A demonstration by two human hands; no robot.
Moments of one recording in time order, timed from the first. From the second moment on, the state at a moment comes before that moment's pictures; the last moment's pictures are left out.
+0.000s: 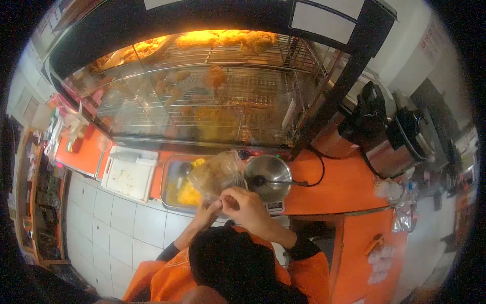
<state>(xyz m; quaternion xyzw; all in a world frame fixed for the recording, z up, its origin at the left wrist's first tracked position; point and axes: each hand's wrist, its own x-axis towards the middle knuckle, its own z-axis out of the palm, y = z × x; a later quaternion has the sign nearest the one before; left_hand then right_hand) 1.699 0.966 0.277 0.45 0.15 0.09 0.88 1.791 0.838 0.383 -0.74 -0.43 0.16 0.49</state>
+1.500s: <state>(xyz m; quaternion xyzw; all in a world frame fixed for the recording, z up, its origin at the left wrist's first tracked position) 1.702 0.928 0.311 0.53 0.08 -0.11 0.83 1.875 0.745 0.376 -0.60 -0.74 0.02 0.30</state>
